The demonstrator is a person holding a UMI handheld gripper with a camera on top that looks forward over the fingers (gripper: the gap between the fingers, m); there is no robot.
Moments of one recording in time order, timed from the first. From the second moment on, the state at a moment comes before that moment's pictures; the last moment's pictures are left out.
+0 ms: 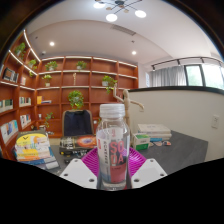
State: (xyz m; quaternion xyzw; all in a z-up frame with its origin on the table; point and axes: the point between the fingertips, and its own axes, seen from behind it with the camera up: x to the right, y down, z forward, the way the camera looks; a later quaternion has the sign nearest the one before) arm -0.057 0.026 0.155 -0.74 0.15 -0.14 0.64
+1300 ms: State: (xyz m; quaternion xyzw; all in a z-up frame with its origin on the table) arm -0.114 -0.132 0.154 -0.77 0.05 -0.05 0.63
